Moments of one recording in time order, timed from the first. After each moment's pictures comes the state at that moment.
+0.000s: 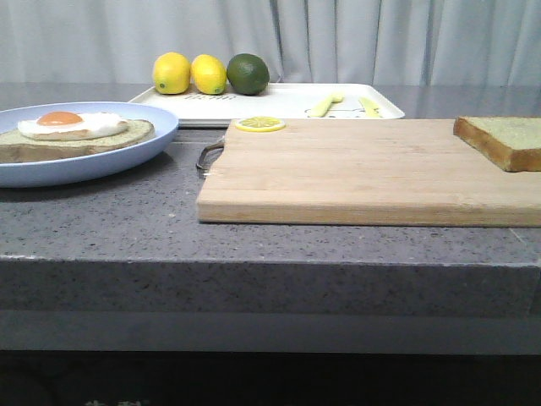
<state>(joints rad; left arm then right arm) -0.12 0.00 0.00 -0.01 0.03 -0.07 0.01 -0.01 0.03 0.14 0.08 -0.15</state>
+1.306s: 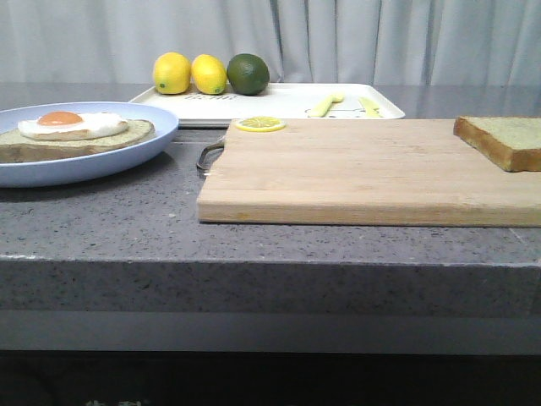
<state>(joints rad) -0.12 0.14 -0.51 0.00 0.36 -0.07 0.01 0.16 -0.52 0.17 0.44 -0.15</state>
